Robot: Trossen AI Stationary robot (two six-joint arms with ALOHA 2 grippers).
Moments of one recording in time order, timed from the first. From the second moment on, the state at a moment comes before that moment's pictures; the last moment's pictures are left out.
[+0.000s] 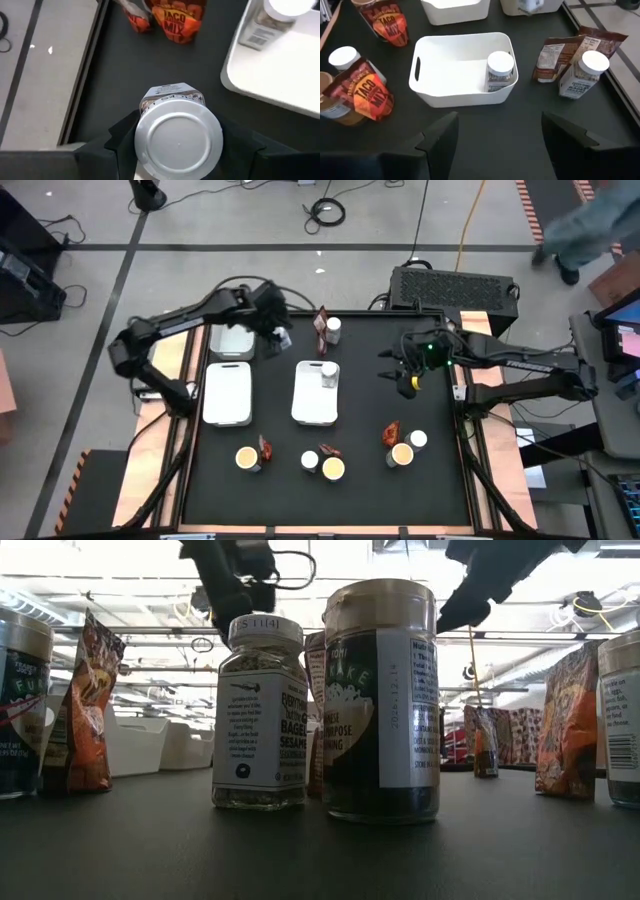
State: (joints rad) left arm 0.52 1.56 1.42 -0.97 0.00 0.28; right arm -0.24 0.99 0.90 -0.56 -0.10 -0.04
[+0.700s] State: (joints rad) left arm 0.52 1.88 1.48 -0.99 0.08 0.30; right arm -0.24 1.11 0.87 -0.43 -0.10 -0.12
